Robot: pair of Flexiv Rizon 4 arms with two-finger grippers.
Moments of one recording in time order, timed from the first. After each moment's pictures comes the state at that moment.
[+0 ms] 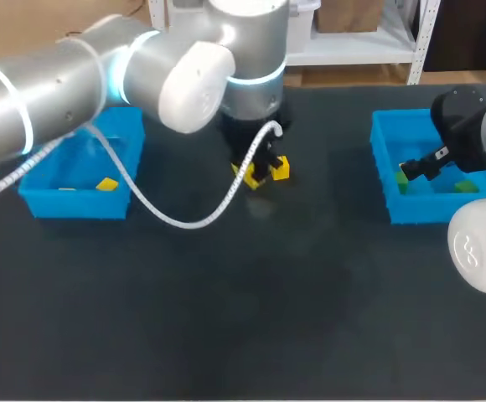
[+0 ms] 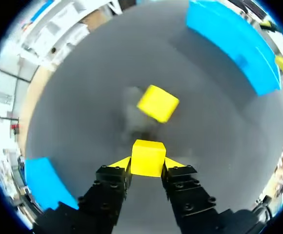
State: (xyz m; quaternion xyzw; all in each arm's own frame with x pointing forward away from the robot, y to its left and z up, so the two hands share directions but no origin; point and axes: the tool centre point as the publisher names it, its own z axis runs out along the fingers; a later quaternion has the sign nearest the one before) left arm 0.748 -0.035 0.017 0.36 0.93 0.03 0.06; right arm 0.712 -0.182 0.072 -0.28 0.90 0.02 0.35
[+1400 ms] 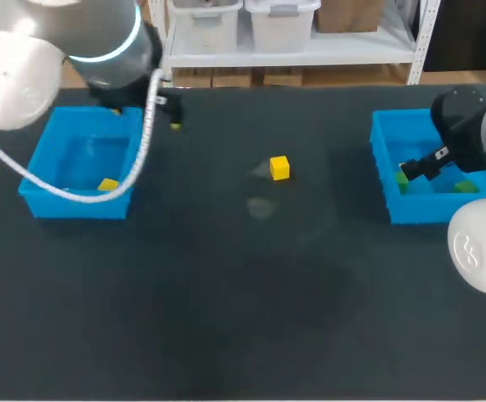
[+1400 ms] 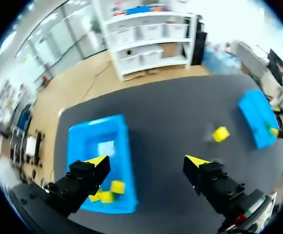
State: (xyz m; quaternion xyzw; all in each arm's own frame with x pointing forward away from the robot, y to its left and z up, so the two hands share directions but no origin) left arm 0.753 0.101 0.136 0.14 0.96 0.02 0.24; right arm 0.712 -0.182 0.072 -0.28 0.90 0.02 0.35
